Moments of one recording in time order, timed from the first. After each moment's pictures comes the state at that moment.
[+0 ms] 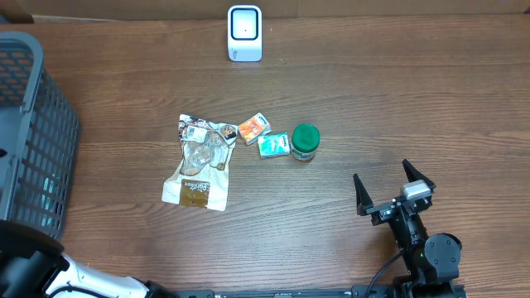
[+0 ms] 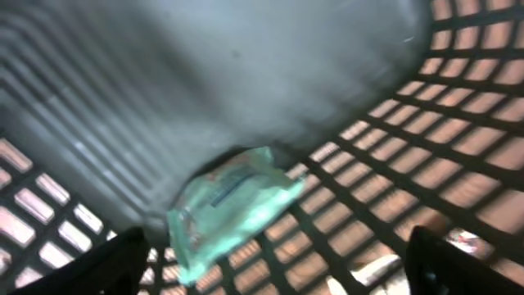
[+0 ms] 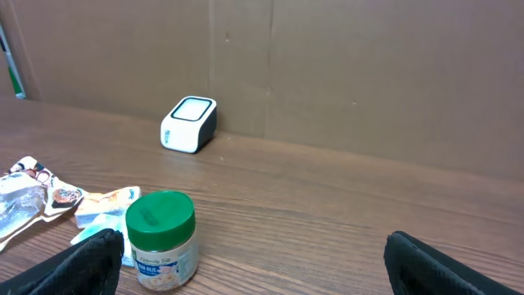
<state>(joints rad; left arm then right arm) 1.01 1.98 2.01 -1.46 0.26 0.00 0.11 0.01 0.02 -0.02 -0.16 -0.06</state>
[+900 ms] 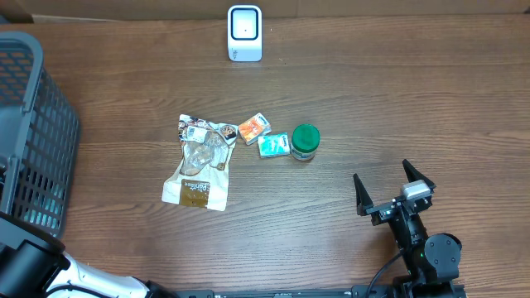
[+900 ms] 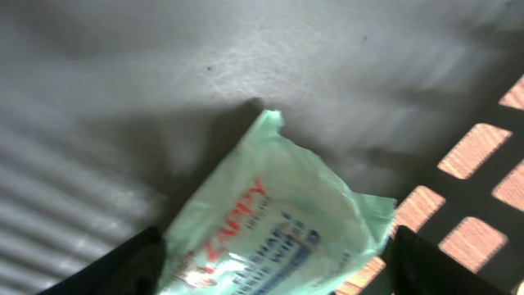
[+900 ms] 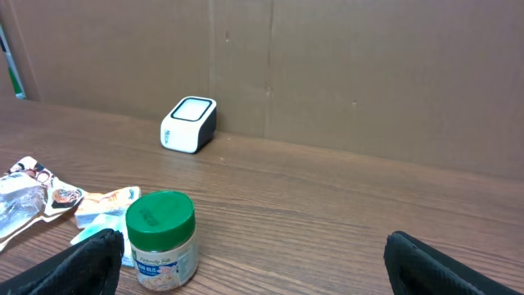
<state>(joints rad) 0.99 1.98 1.50 -1.04 0.23 0.27 0.11 0.01 0.02 -0.02 -0.16 -0.06</state>
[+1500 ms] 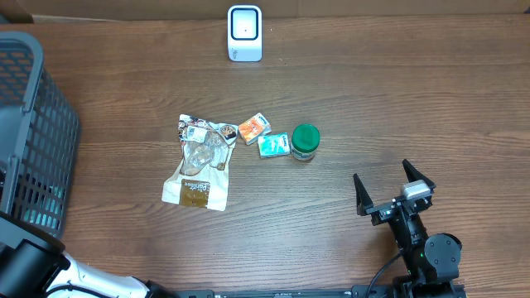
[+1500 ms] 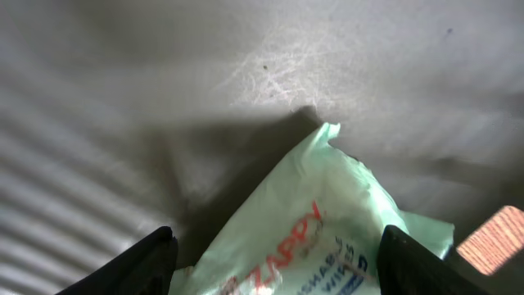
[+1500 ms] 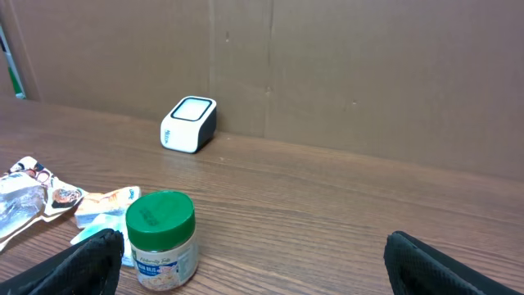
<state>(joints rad) 0.99 1.98 1.45 -0.96 0.14 0.27 0.11 0.01 0.02 -0.02 -0.16 -0.06</state>
